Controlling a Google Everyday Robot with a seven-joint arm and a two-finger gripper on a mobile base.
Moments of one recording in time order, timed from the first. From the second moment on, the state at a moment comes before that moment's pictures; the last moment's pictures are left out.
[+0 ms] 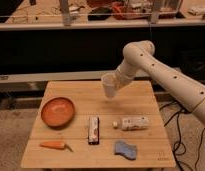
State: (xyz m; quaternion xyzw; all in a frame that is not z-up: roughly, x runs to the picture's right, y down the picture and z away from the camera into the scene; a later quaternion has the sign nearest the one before) arm 0.086 -0.004 0.770 -0.21 -0.22 -0.31 0.90
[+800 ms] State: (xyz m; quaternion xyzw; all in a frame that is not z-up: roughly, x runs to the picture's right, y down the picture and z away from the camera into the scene) arm 0.077 -0.015 0.762 -0.21 -0.23 -0.33 0.89
